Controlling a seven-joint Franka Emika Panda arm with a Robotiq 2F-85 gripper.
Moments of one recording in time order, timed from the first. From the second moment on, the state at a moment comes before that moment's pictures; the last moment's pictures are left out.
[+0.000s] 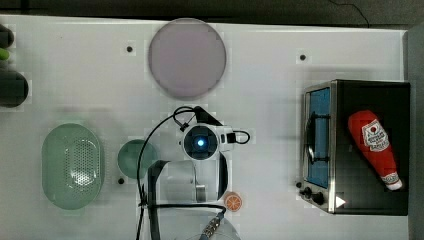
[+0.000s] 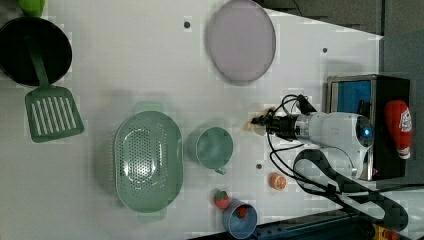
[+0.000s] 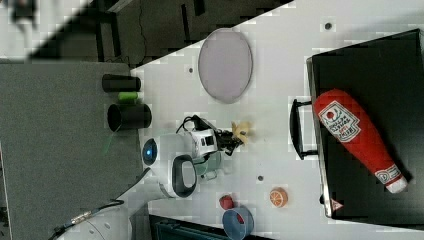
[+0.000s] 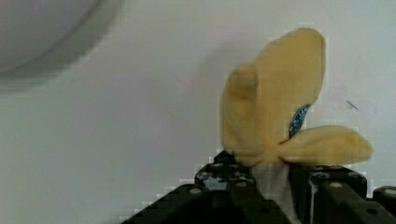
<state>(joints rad) 0.00 0.35 0.08 -2.46 -0.01 1.25 -0.04</state>
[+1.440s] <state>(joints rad) -0.02 0.13 0.09 -1.79 -0.01 0.46 -0.05</state>
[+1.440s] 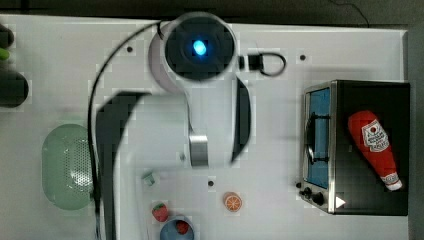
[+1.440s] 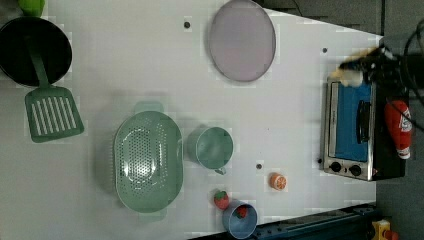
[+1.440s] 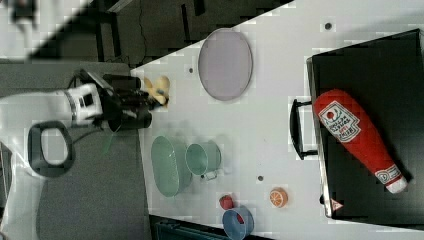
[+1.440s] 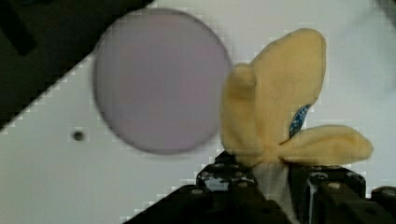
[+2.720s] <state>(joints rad) 0.03 0.84 0.09 -1.47 -0.01 0.77 -0.05</state>
